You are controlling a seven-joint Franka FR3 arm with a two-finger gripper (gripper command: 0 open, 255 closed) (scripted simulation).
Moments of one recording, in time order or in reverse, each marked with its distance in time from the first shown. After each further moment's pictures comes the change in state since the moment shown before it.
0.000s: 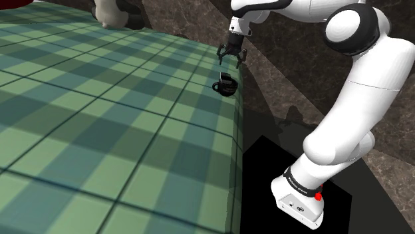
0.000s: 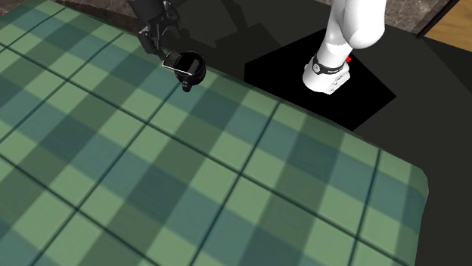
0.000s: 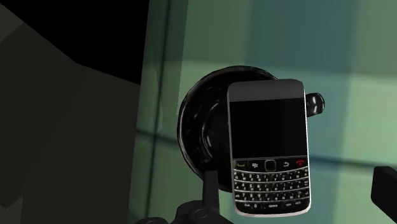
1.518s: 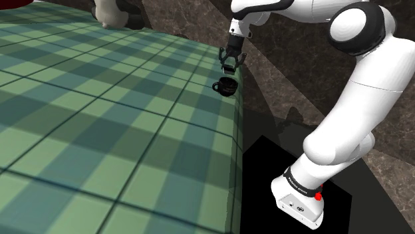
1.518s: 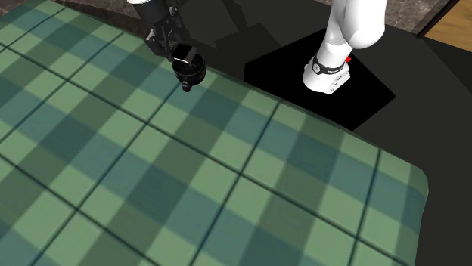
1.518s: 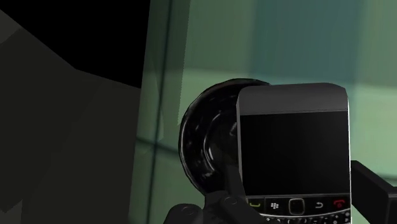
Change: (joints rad) arm 0.003 -0.033 0.003 -0.063 0.005 0.028 0.003
